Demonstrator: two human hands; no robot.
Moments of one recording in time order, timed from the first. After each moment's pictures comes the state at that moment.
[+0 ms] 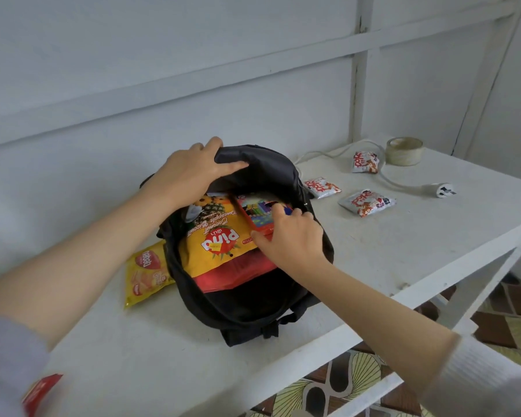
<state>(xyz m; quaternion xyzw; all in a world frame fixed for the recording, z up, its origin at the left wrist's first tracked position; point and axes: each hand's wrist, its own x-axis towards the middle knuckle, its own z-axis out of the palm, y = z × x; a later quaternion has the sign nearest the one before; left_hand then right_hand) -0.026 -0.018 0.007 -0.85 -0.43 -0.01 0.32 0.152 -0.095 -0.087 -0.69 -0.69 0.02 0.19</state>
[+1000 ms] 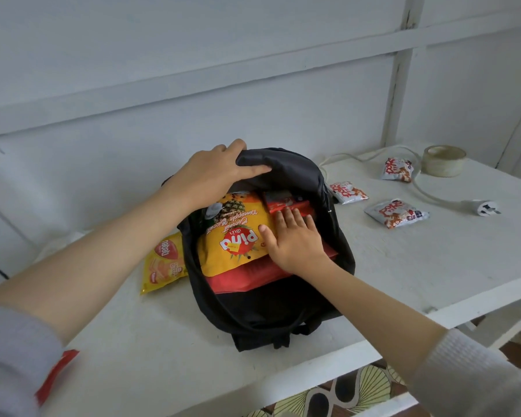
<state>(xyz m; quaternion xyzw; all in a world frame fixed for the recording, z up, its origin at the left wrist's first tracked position) -0.026 -0.032 0.008 -0.84 -0.45 0.01 0.31 0.140 -0.054 -0.120 -0.60 -0.79 0.10 0.13</state>
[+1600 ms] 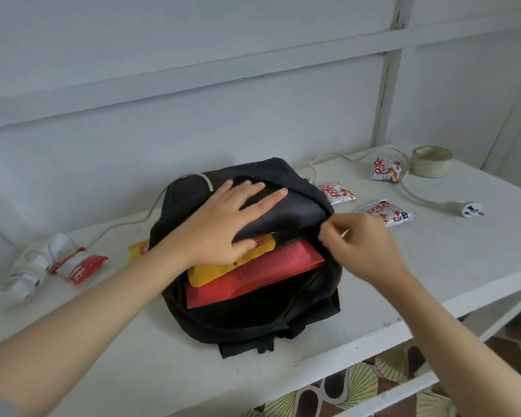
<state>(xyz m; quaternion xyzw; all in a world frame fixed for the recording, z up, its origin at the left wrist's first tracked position) 0.001 -0.079 -0.038 -0.90 -0.42 -0.06 0.12 0.243 -0.108 -0.071 -0.57 -0.72 0.13 0.38</state>
